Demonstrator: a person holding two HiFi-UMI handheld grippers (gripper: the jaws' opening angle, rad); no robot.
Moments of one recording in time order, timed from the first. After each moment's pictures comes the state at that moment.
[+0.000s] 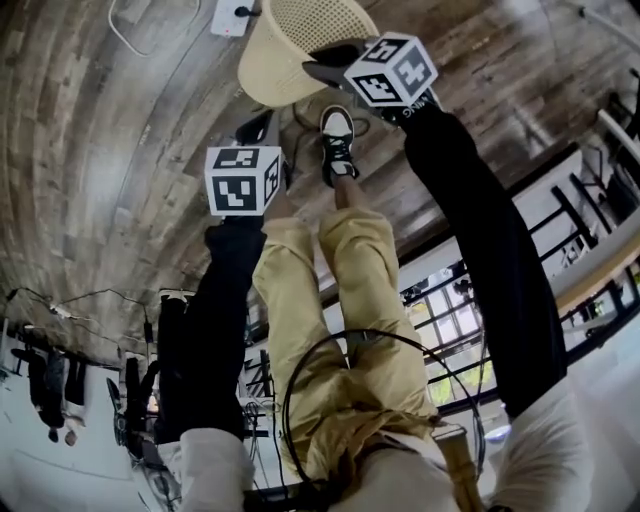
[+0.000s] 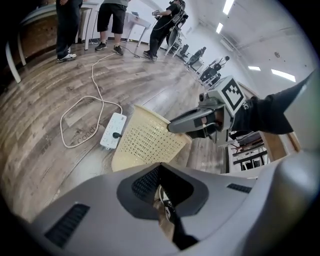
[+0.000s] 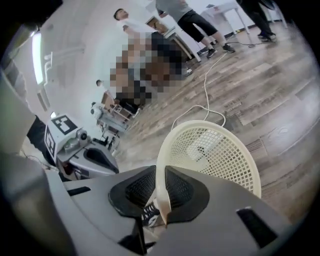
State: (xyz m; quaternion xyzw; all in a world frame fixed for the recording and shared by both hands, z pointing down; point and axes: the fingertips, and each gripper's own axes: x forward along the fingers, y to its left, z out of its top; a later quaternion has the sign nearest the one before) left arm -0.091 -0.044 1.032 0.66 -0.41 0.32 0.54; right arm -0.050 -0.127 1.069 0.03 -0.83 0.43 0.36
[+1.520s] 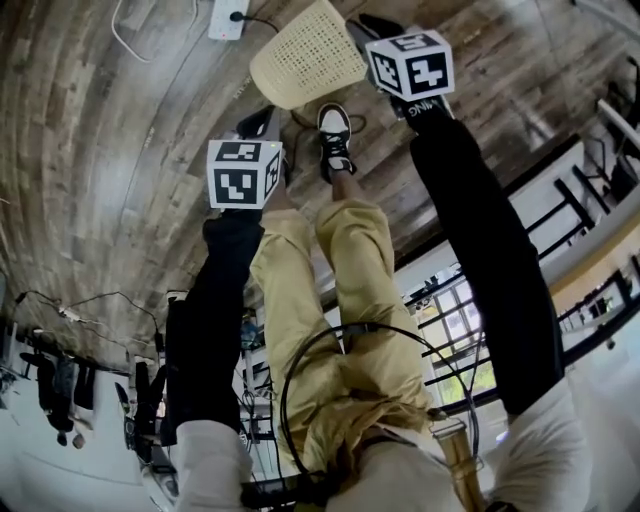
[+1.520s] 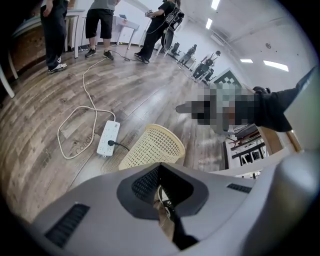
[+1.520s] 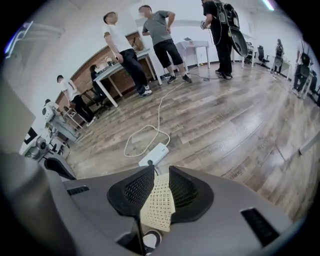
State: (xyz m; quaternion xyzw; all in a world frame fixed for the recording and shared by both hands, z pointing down) left arm -0.072 -0.054 1.004 0.69 -0.39 0.34 0.50; right arm 0.046 -0.219 1.037 0.31 -0.79 0.35 0.39
